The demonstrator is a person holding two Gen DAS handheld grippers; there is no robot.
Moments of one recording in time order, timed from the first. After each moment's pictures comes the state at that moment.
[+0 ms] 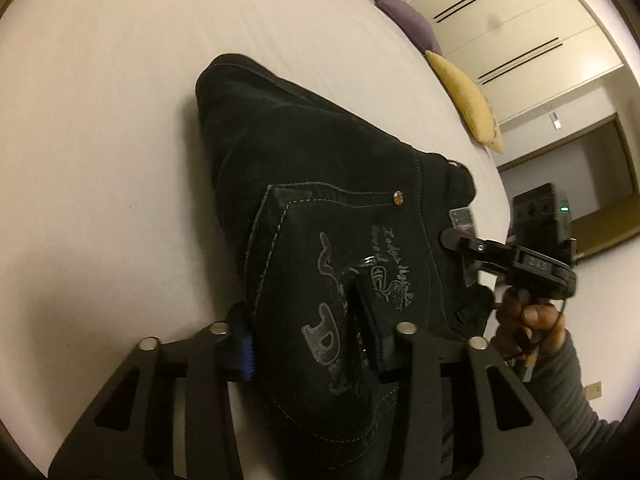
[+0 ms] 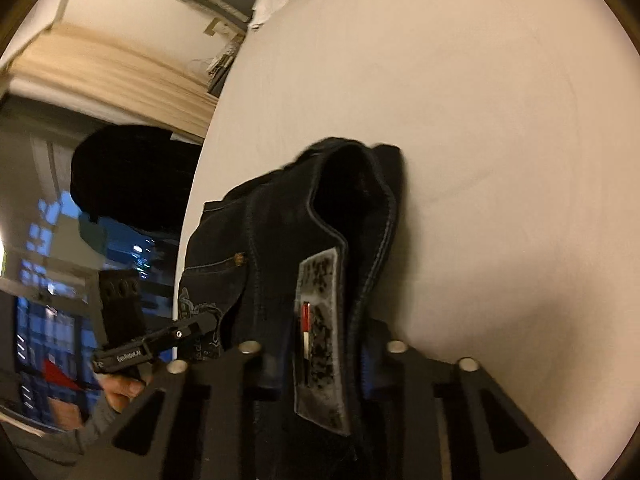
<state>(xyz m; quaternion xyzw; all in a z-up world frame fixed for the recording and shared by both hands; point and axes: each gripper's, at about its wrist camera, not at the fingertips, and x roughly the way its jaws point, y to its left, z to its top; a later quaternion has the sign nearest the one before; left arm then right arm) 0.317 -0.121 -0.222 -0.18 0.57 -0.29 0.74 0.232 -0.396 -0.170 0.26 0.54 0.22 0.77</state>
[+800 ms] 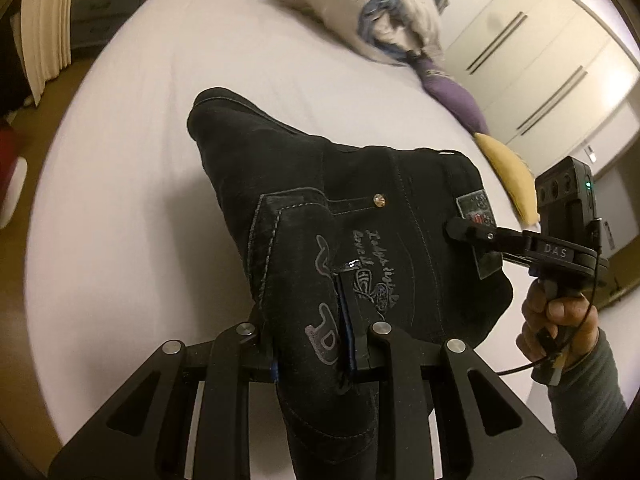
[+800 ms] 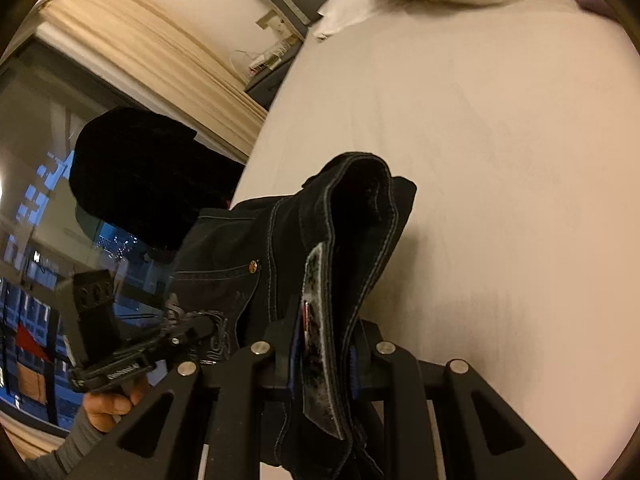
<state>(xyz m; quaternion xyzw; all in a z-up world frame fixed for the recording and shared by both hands) 0.482 0.005 -0.156 -0.14 0.50 -0.21 0.83 0.454 -0.285 -0.133 0.21 0.53 0.27 0.78</state>
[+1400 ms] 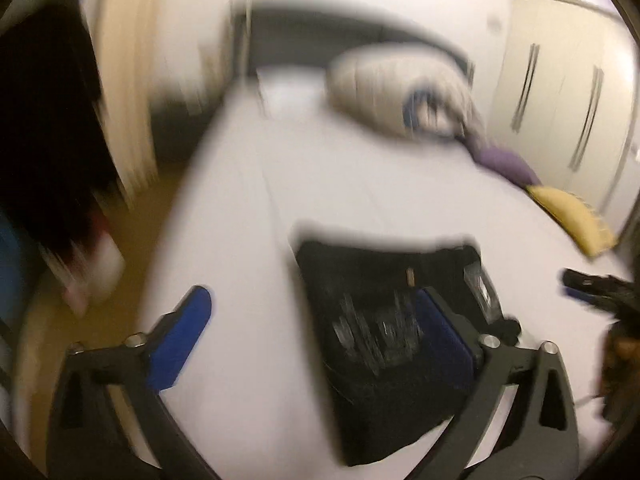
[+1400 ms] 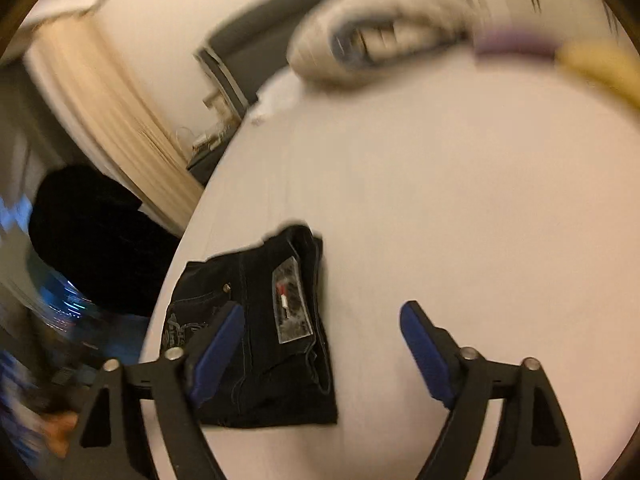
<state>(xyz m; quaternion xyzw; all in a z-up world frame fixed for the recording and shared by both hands) 0.366 0.025 -0.101 -0.03 0.27 -0.04 0.96 0.300 -0.340 -0.056 0.14 0.34 0.10 0.93</state>
